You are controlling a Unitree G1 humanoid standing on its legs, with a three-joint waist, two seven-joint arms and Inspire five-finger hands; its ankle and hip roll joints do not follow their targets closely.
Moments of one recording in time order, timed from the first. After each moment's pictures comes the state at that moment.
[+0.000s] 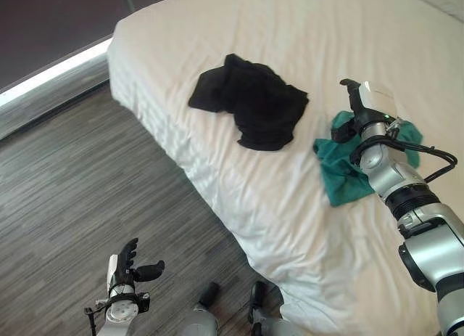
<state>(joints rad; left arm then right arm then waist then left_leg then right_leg) 0.10 0.36 -0.05 0.55 -0.16 -0.05 0.32 -1.06 -0.73 0.55 0.98 -0.28 0.07 -0.30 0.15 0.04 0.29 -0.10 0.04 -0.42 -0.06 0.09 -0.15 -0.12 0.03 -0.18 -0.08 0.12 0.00</state>
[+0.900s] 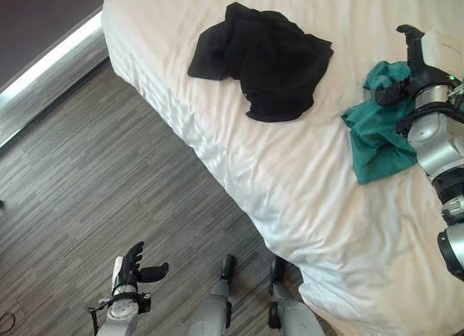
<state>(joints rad) 0.05 0.37 -0.08 0.69 -0.20 -0.08 0.25 -1.11 -0.91 0.54 0.89 -0.22 0.05 -0.31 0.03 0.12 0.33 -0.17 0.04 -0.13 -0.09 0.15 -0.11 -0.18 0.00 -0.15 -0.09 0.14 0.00</state>
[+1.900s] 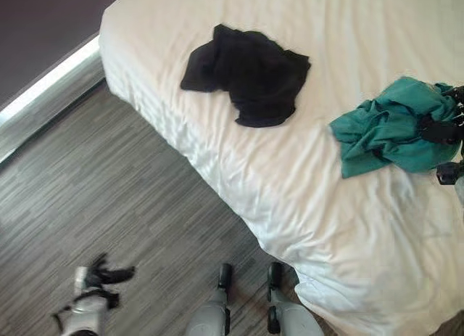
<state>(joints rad) -0.14 0.66 0.16 0.85 -0.27 0.01 0.23 -0.32 -1.00 -0.18 0.42 0.11 -0.05 -0.27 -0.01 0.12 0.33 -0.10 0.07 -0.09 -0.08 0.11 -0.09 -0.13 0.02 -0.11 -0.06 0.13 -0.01</state>
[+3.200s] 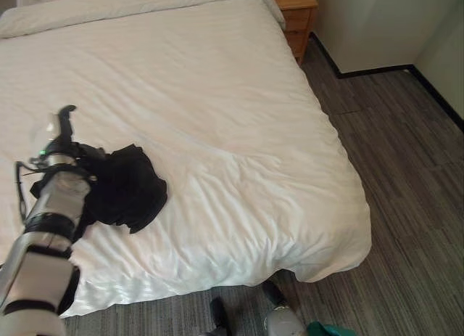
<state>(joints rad) -0.84 0.75 -0.32 1.13 0.08 0.04 0.32 0.07 -0.40 -0.04 1.25 0.10 0.05 -0.13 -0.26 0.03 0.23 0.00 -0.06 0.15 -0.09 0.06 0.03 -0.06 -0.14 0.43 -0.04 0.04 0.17</state>
